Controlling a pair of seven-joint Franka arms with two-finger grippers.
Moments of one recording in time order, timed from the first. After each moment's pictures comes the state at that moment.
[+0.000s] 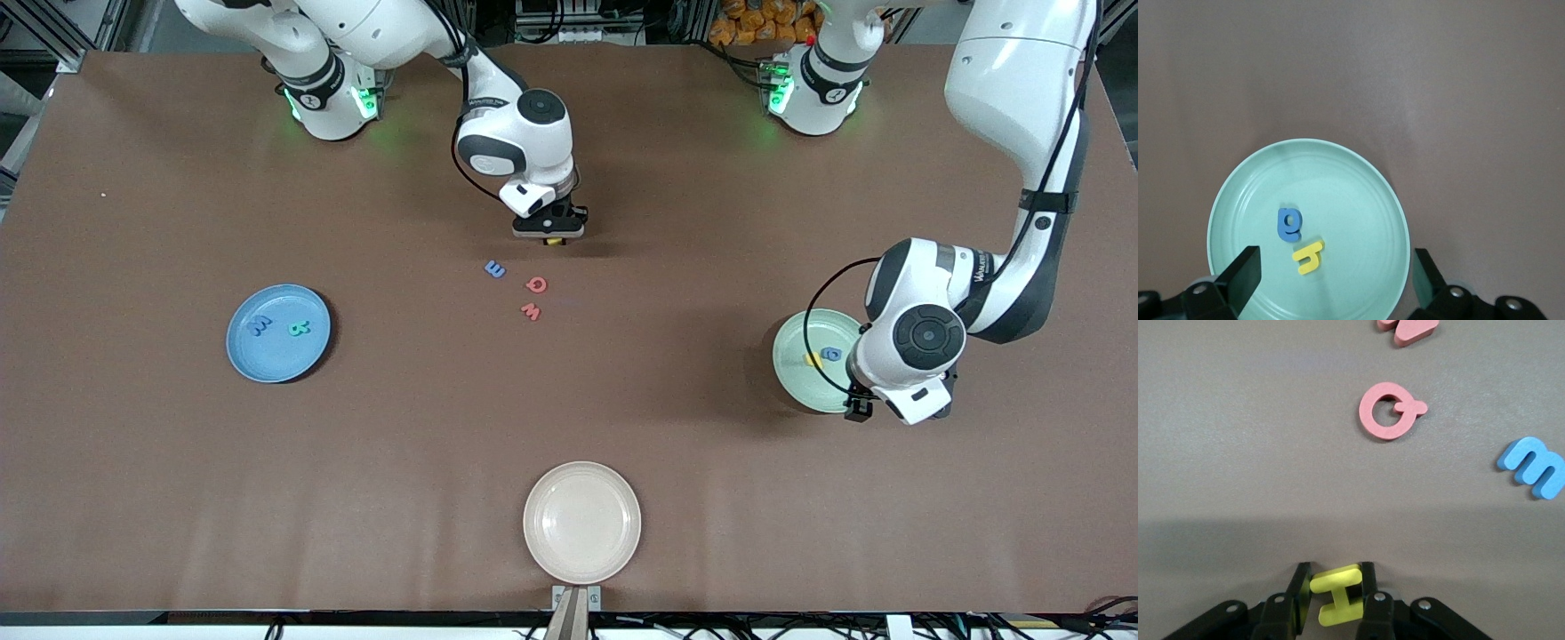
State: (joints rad) left arm -0.01 0.54 -0.20 -1.69 0.34 2.07 -1.68; right arm 0.55 0.55 0.43 -2.10 -0.62 2.61 1.48
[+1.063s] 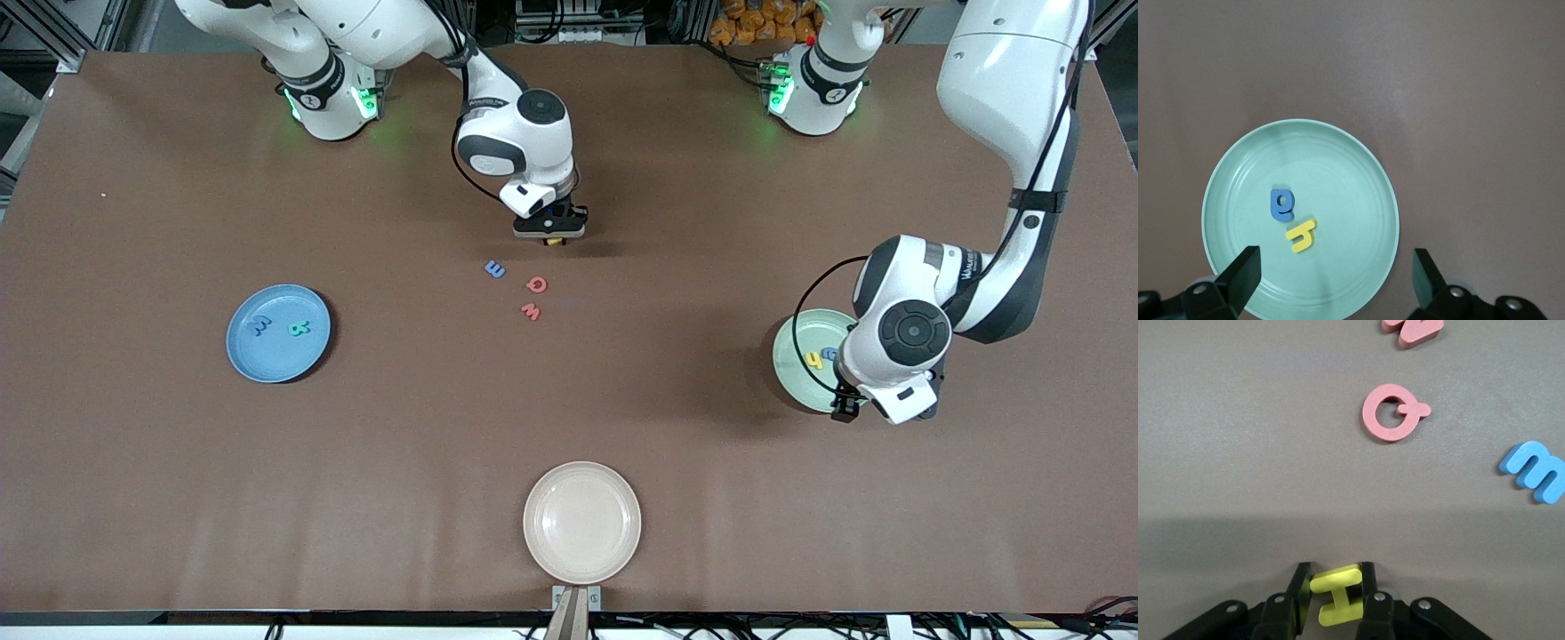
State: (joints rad) left arm -0.02 0.54 -0.22 -1.68 0.34 2.07 -1.68; right arm 0.55 0.55 0.43 -2.10 -0.62 2.61 1.46
